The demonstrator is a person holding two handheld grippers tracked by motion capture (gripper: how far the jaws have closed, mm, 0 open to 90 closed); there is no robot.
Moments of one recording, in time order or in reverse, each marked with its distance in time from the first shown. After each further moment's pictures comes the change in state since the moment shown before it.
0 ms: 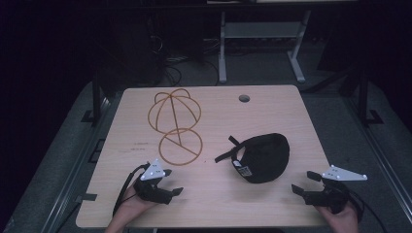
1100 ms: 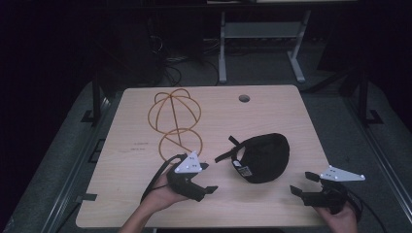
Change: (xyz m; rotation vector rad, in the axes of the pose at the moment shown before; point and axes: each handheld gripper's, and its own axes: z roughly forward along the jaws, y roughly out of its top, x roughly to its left) left arm -0.054 0.094 0.029 -0.060 -0.183 0.182; right arm 0.003 0.000 0.002 0.006 0.011 -0.013
